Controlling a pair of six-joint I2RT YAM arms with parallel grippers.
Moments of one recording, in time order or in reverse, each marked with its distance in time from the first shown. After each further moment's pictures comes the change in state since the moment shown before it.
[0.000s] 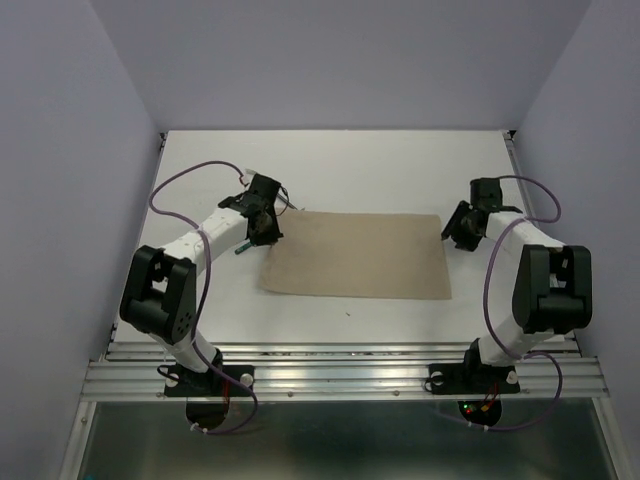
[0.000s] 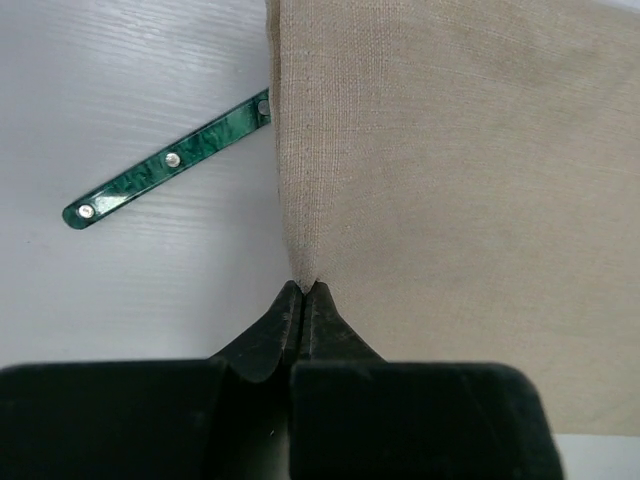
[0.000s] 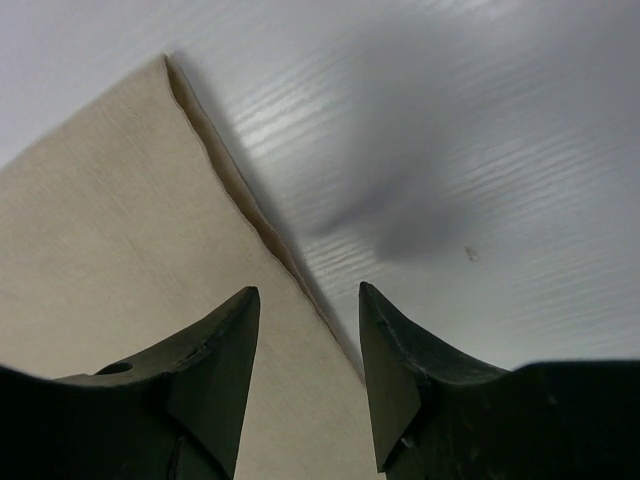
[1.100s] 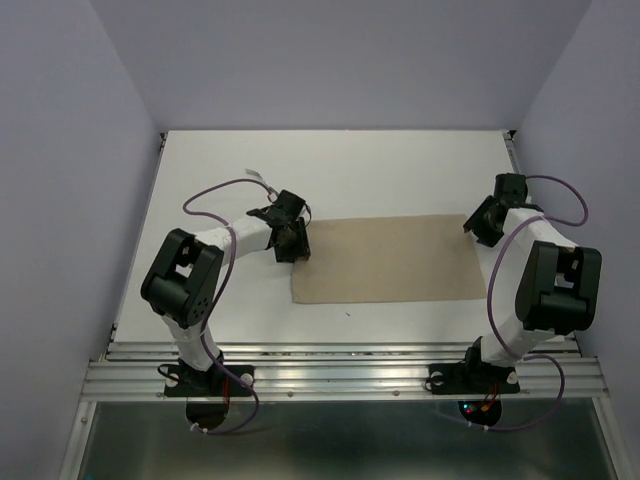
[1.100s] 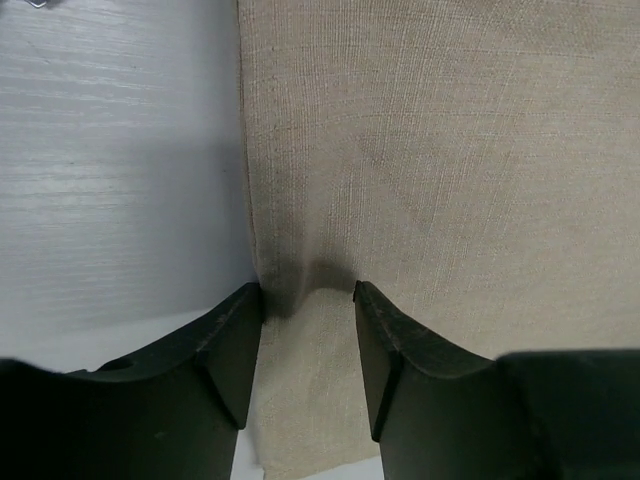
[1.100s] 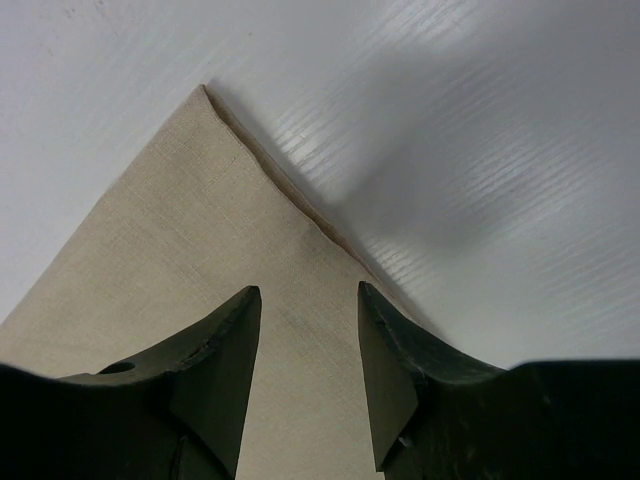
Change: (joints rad) left arm -0.099 0.120 -0.052 0.145 0.153 -0.100; right arm -0.127 0.013 0.035 0.001 0.045 0.030
